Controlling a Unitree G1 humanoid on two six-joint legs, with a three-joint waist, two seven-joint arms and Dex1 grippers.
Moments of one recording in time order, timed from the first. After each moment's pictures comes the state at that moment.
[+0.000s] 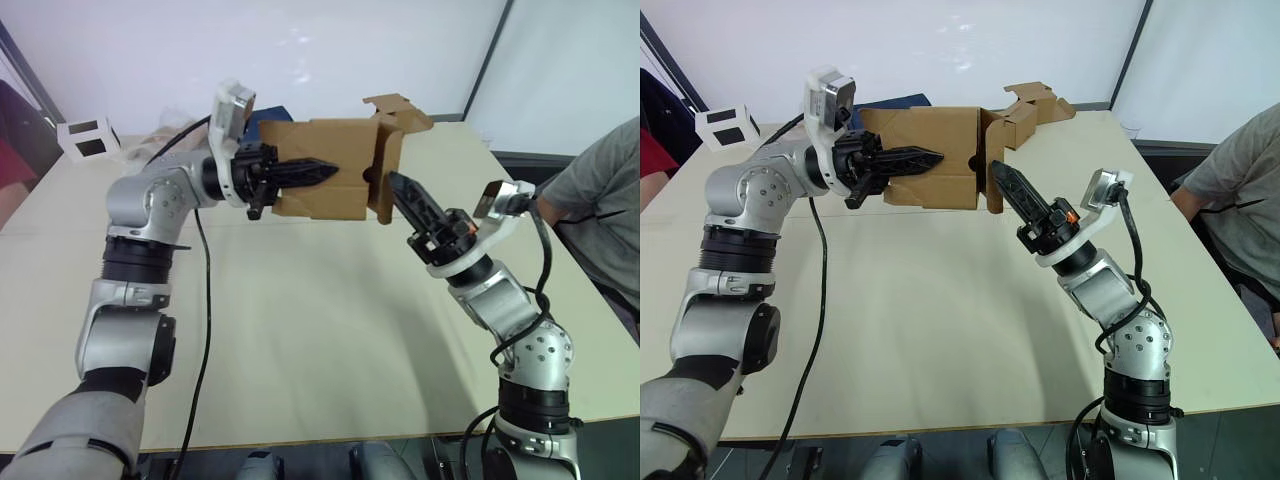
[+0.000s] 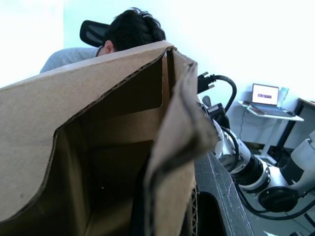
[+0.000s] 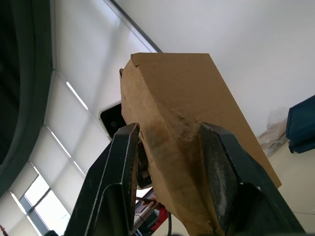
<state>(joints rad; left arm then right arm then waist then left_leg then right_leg) -1.12 0.49 0.03 0.35 -0.68 0.71 -1.37 -0.43 -0.25 -0.24 -0.31 1.40 0.65 0.38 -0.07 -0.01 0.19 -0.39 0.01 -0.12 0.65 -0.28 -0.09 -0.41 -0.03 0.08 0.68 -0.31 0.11</state>
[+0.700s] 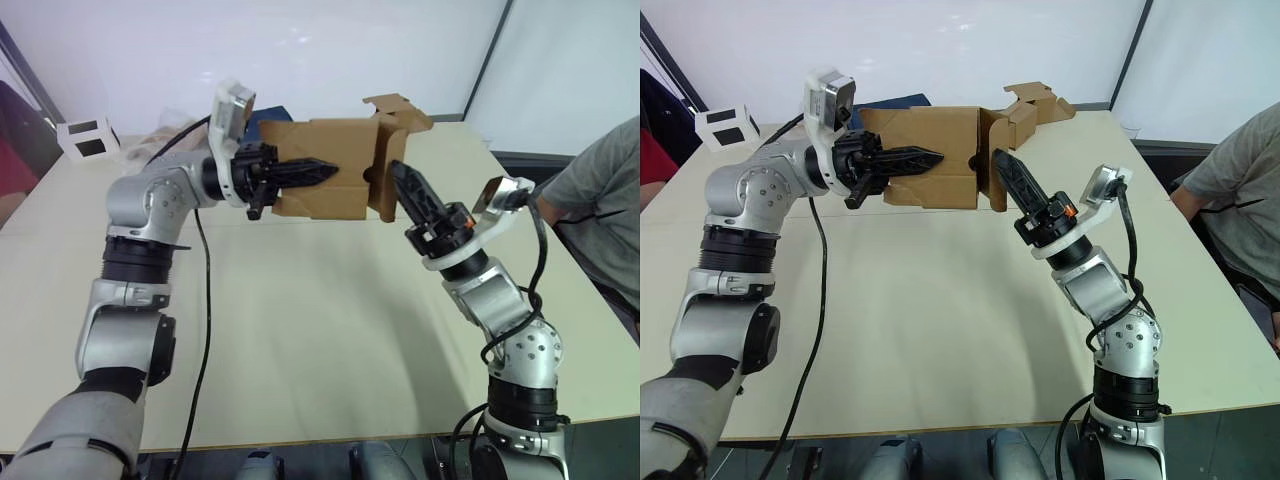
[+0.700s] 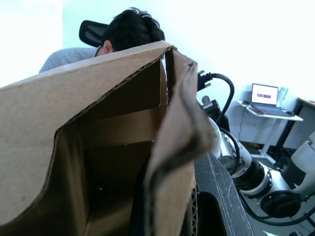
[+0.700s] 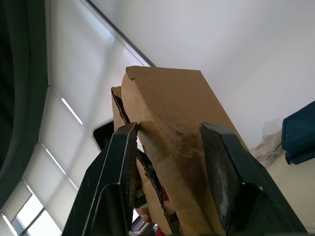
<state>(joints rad) -1.12 0.49 0.03 0.35 -0.68 0.72 -1.37 -0.44 -0.19 -0.23 -0.31 1.38 0.59 0.32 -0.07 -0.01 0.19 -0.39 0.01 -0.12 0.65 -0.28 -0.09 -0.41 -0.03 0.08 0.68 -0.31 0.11</state>
